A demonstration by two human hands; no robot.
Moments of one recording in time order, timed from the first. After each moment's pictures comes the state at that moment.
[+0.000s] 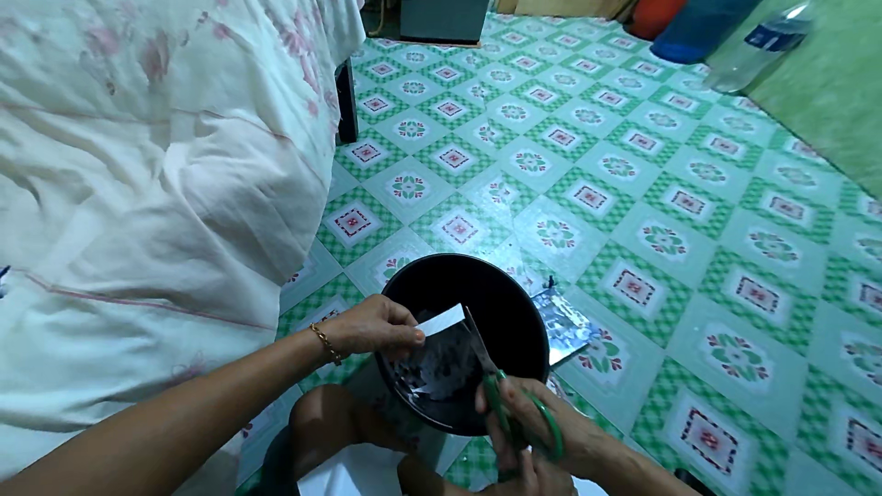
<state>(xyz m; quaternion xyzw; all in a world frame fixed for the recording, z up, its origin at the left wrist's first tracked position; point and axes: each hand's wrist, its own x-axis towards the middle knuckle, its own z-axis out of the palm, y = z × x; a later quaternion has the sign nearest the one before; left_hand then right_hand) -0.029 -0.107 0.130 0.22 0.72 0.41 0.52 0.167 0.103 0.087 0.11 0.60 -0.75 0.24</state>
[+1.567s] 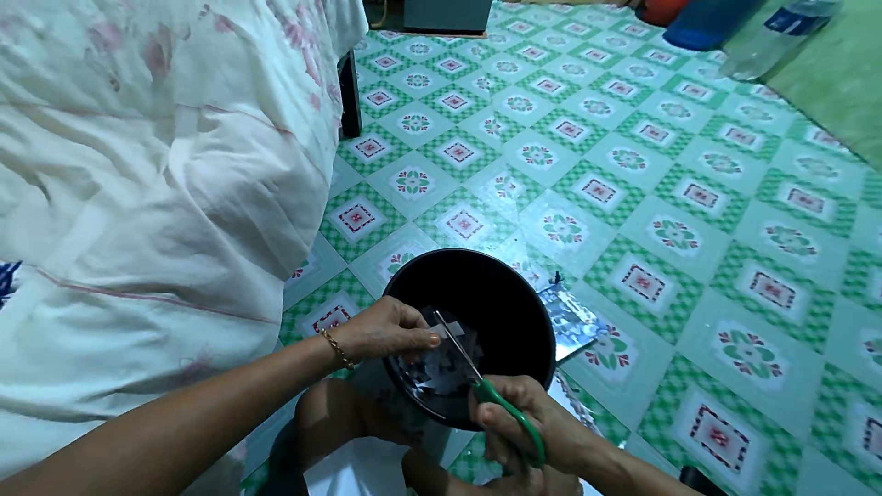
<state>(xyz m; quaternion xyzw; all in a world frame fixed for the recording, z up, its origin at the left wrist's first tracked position) -0.019 -0.106 0.127 0.25 0.72 0.41 0.50 0.161 0.085 0.084 0.02 0.64 -0.74 0.19</state>
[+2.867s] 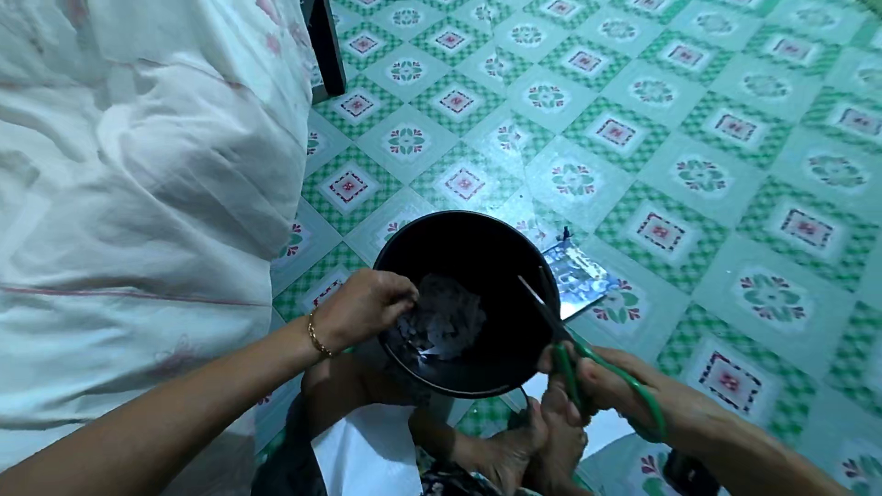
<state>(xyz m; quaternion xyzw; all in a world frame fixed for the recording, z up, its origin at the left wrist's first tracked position) -0.020 -0.116 0.092 0.52 0.78 0.30 0.16 0.201 0.153 0.096 0.13 0.67 -0.69 0.23</state>
